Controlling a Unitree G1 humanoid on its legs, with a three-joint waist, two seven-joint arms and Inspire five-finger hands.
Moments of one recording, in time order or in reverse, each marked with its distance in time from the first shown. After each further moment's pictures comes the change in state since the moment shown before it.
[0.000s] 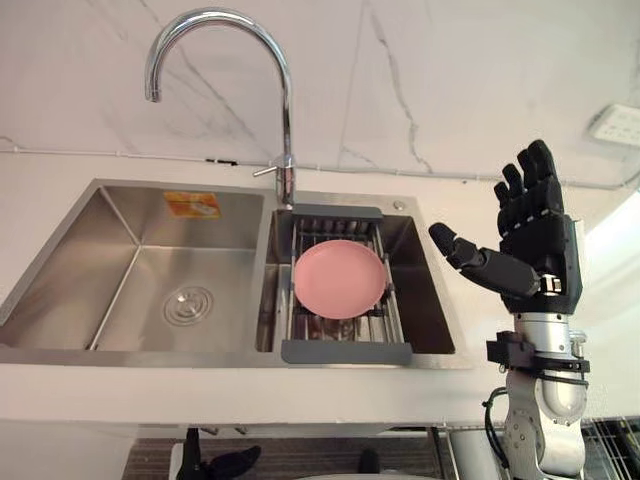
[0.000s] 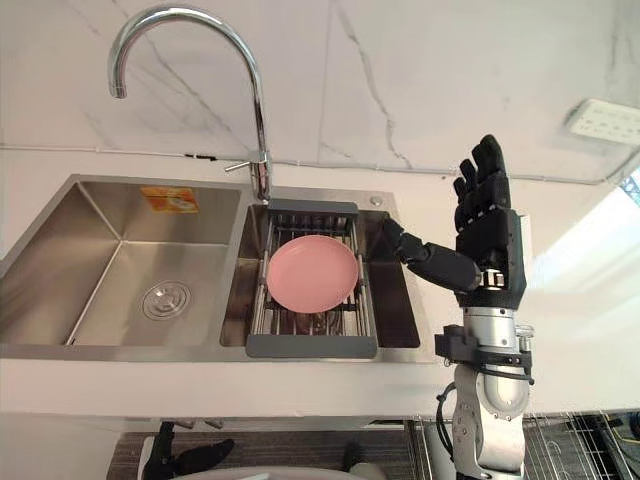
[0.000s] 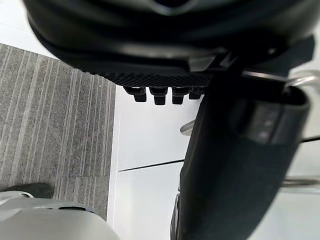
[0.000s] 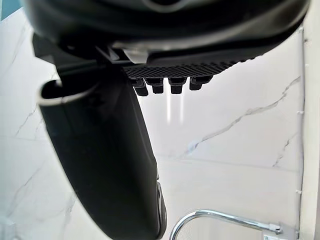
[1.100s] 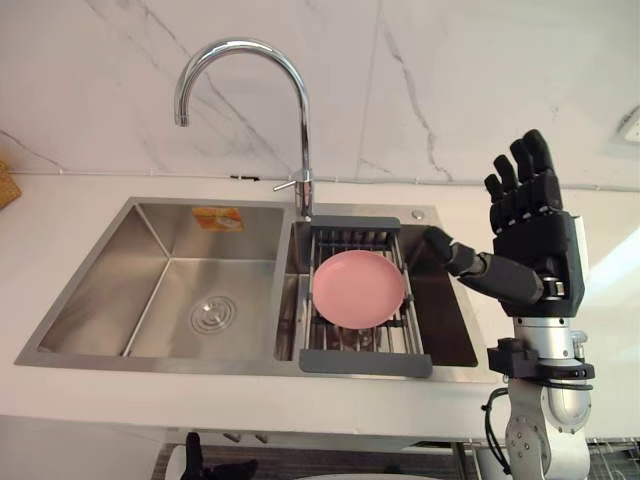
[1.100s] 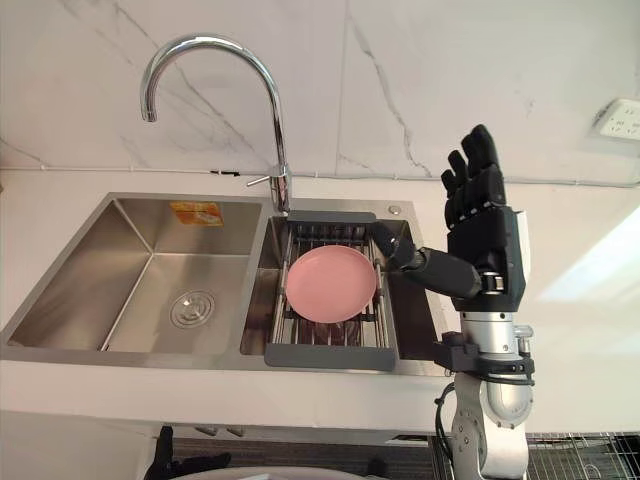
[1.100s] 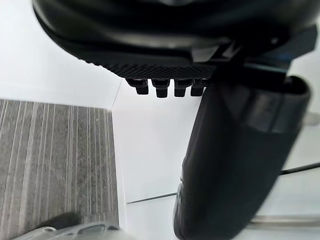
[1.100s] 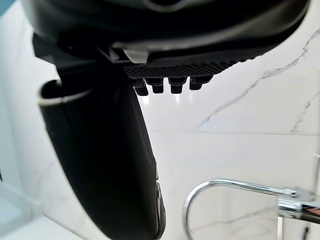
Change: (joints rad) left arm -0.002 0.025 -0.036 -0.021 0.096 0.036 0.075; right arm 0.004 -0.086 0.011 -0.002 -0.041 -0.003 0.083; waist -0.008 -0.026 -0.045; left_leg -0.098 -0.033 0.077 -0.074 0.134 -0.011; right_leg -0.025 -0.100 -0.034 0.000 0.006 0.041
